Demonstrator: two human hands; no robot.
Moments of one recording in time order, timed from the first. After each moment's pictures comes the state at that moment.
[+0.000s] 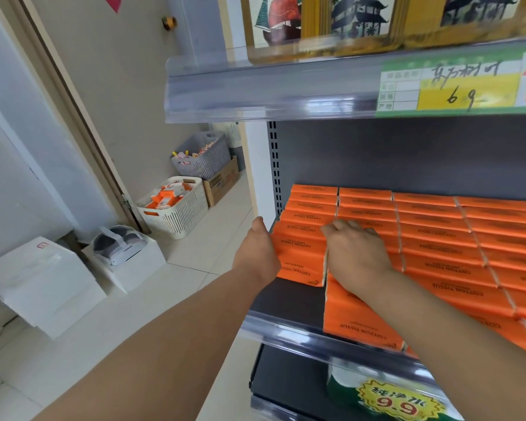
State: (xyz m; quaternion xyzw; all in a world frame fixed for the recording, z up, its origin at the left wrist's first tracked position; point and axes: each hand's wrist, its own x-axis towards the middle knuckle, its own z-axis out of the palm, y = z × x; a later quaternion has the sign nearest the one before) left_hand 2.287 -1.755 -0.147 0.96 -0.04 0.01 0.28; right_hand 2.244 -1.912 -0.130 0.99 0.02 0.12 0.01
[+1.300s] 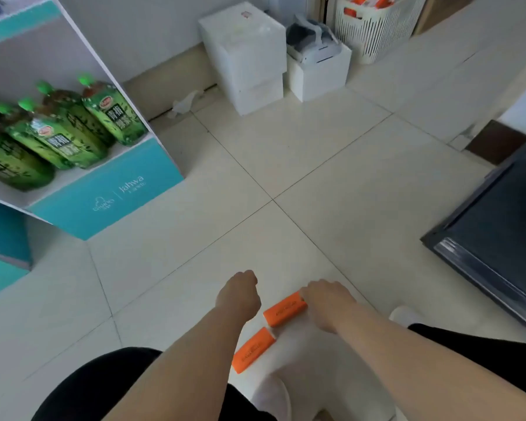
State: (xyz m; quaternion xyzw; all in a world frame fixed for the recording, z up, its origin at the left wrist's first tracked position) left_hand 1.920 -1.383 -0.424 0.88 0.32 -0.28 0.20; right_hand 2.000 -1.546 -0.433 0.85 0.43 -0.29 0.08
